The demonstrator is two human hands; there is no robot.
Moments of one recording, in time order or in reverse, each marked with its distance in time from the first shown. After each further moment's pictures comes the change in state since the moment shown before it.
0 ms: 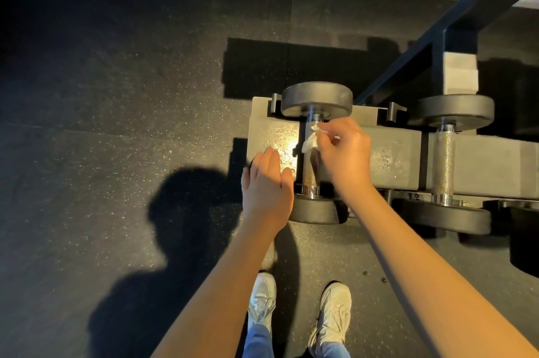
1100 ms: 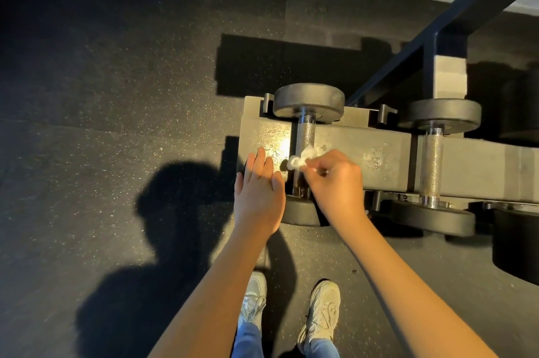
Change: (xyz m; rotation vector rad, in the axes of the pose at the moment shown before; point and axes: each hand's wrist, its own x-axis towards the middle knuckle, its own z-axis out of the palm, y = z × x) left_hand -0.003 0.000 0.000 0.136 -0.093 0.017; right_hand -0.041 0.002 -0.010 -0.061 -0.109 0.045
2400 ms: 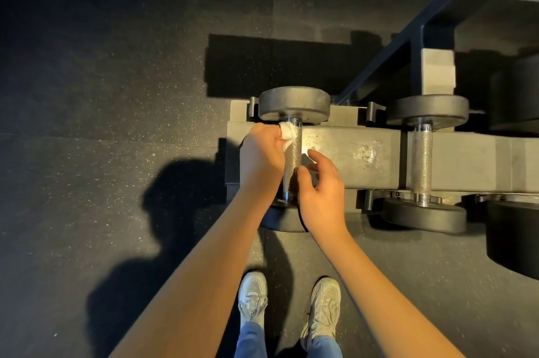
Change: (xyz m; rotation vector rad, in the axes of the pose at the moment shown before) left_hand 0.050 0.041 -0.022 -0.261 0.369 0.297; right_hand -0.011 -0.009 0.006 0.266 -0.013 0.284
